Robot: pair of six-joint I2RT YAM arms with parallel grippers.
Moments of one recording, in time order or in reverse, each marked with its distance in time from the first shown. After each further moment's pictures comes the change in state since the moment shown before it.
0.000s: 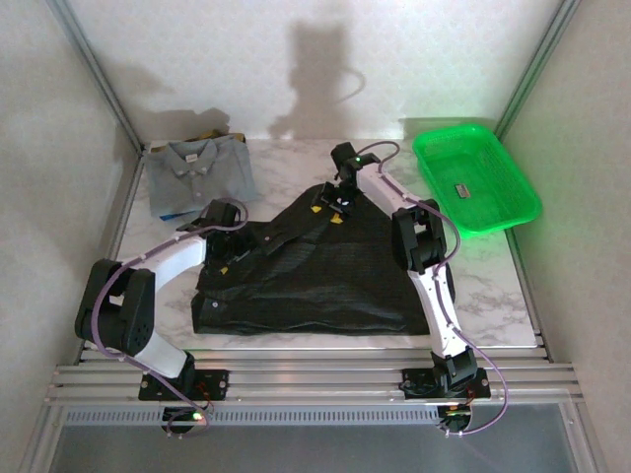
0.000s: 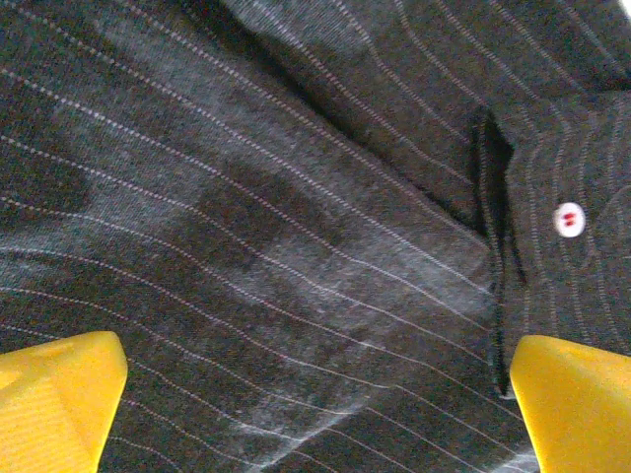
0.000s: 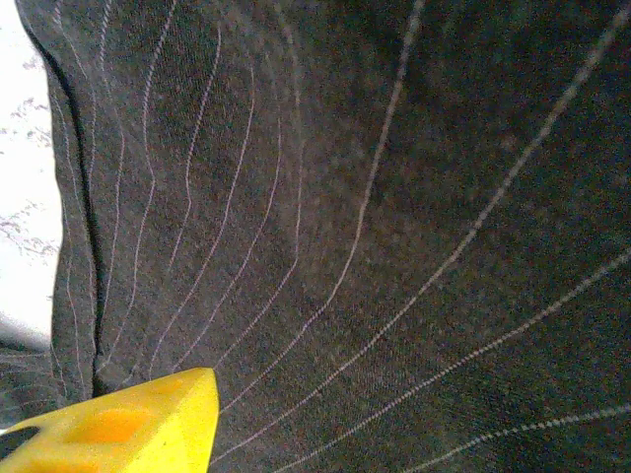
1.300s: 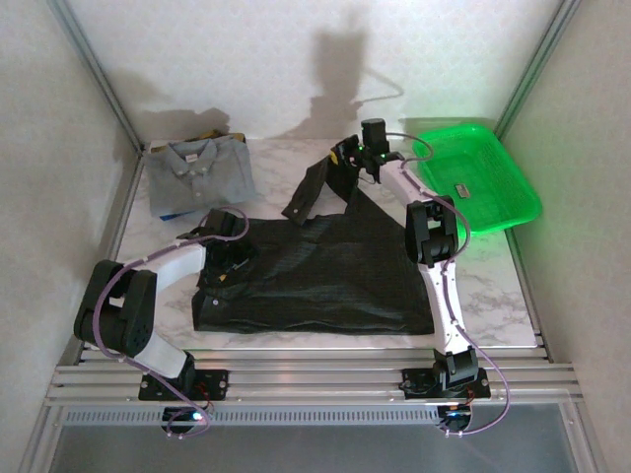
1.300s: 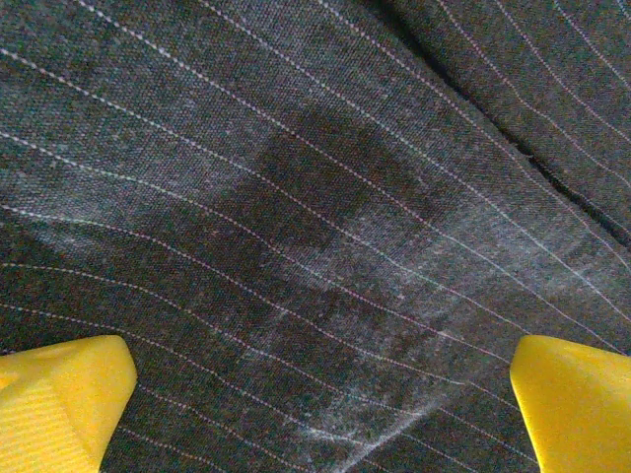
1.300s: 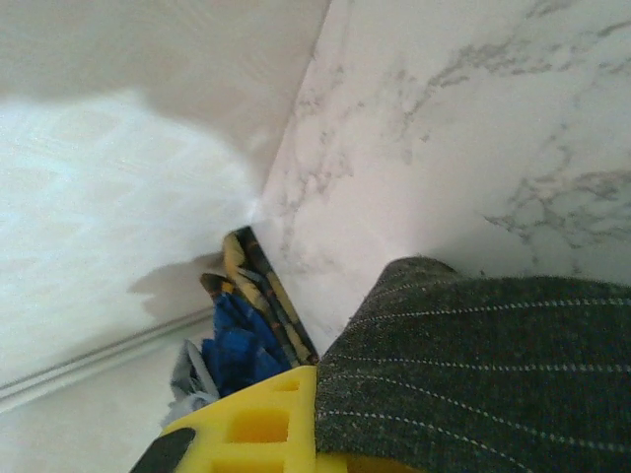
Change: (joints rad) left arm 0.005 -0.004 -0.086 0.077 0.003 0.038; right arm -0.137 0.032 -0.031 0.798 -0.058 0.650
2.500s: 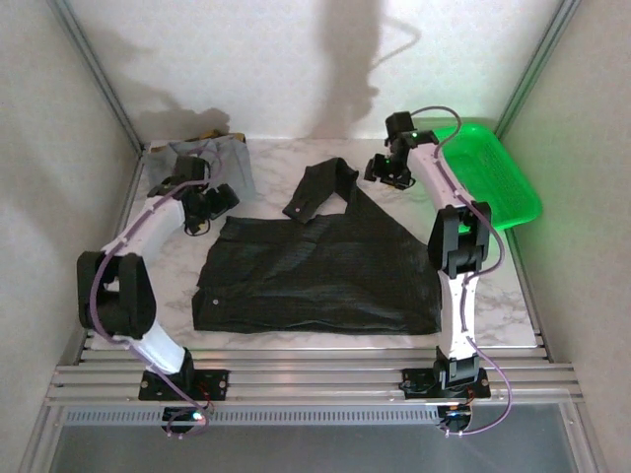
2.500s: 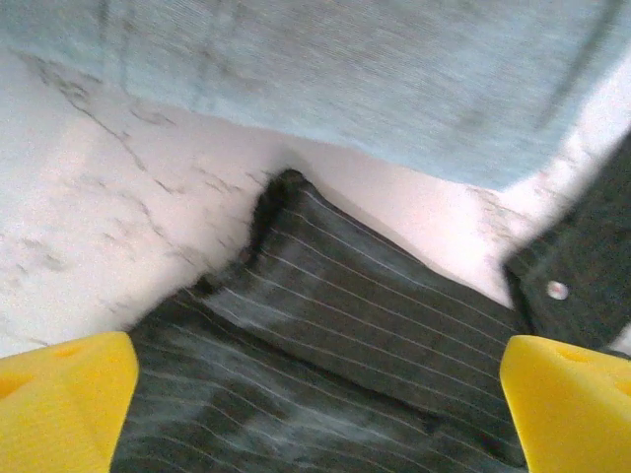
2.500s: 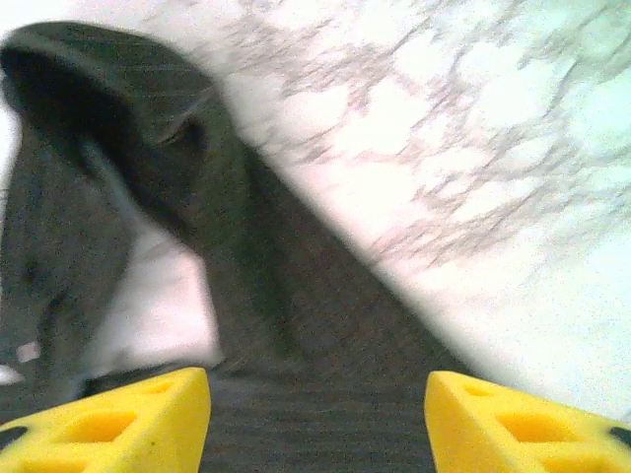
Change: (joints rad) left arm 0.193 0.117 0.472 -0.224 0.012 0.191; right arm -0.074 -0.265 -0.040 -0.843 0.352 -1.025
